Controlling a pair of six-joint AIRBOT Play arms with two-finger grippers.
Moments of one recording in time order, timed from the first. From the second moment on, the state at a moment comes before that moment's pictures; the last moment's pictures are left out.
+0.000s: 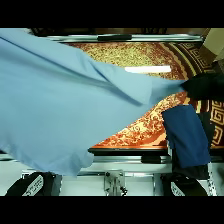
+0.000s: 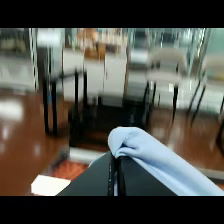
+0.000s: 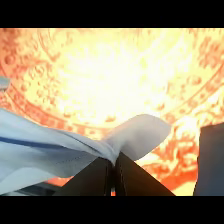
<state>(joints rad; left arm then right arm) 0.25 -0.94 1.89 1.46 -0.96 -1.57 0.11 -0.88 1.50 -1.33 1.51 1.60</state>
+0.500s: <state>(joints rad) 0.10 -1.51 1.81 1.37 -0.98 -1.56 0.11 -1.34 1.07 -1.09 0.83 1.72</state>
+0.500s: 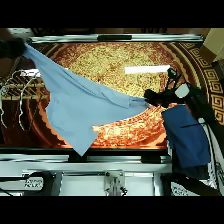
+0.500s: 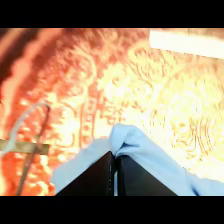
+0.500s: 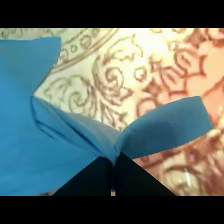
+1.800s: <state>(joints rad) 0.16 -1.21 0.83 1.21 -1.25 -1.54 0.11 -1.24 1.04 -1.24 0.90 1.59</state>
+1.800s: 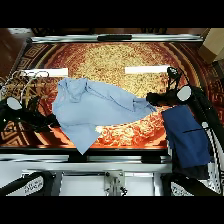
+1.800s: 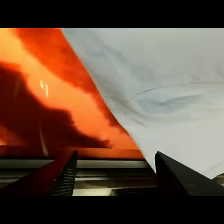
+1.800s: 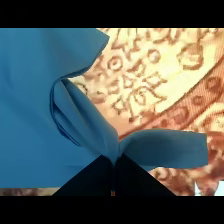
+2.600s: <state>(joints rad) 0.15 -1.07 1.10 0.95 -0.90 -1.28 0.11 -1.09 1.14 -1.29 0.89 1.59</state>
